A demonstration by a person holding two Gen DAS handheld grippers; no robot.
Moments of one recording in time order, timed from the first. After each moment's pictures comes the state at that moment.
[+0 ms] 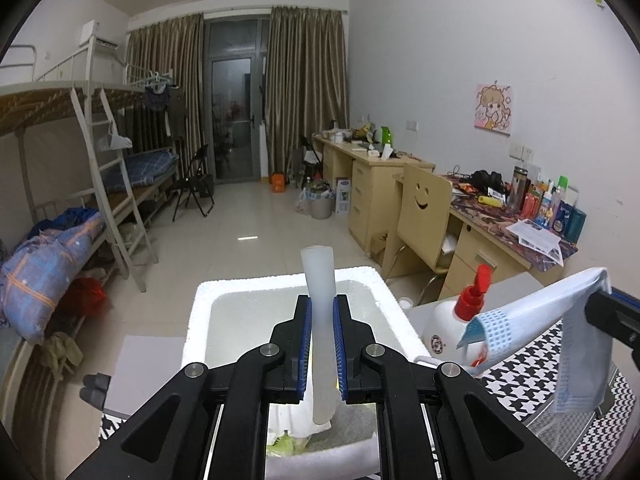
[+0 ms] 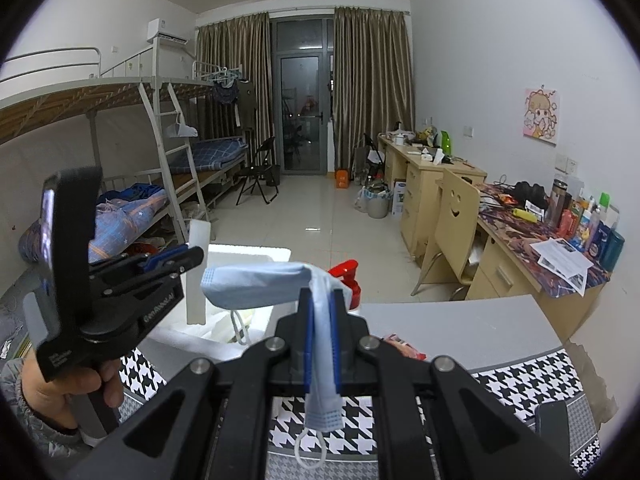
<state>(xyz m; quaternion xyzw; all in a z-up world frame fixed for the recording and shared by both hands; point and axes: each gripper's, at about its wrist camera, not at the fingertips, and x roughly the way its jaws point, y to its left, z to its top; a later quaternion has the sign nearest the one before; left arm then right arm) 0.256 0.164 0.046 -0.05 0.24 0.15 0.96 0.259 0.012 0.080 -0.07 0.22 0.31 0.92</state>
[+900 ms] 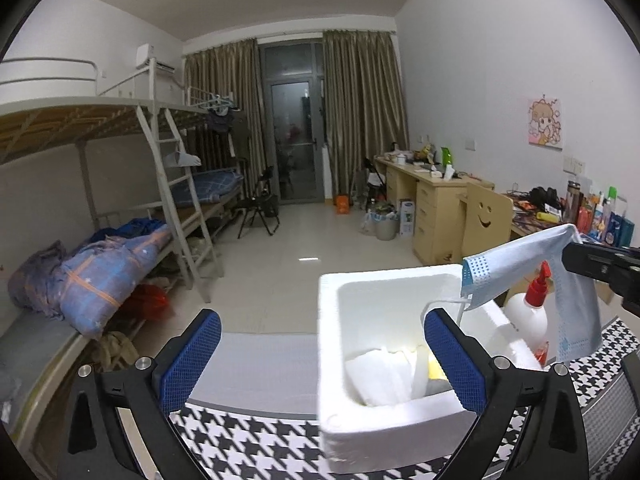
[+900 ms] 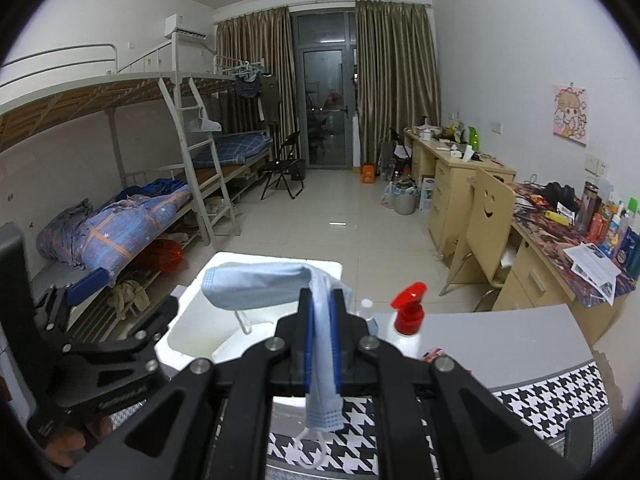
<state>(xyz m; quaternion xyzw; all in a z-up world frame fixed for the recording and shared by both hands) 0.187 0.189 0.052 -0.02 0.20 0.27 0.94 0.269 0.062 0.084 -0.07 0.24 0.35 0.90</state>
